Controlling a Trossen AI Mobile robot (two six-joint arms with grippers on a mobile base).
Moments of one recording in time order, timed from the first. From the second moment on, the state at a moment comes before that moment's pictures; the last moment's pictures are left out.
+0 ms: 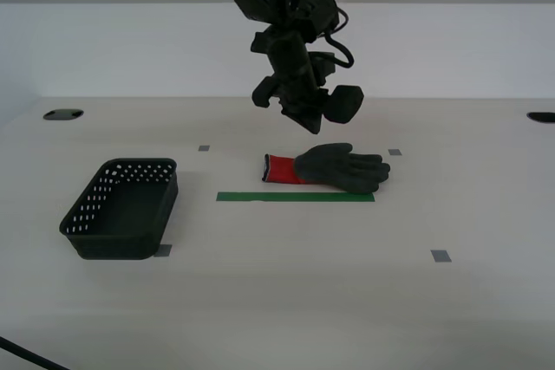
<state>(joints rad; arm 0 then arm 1) 0.00 1.05 0.52 0.56 -0.01 0.00 -0.69 2.55 1.90 -0.45 0.11 -0.09</state>
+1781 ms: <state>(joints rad) 0.00 1.05 0.52 0.52 -0.01 0.00 -0.73 2.87 2.22 -0.66 0.01 -0.17</state>
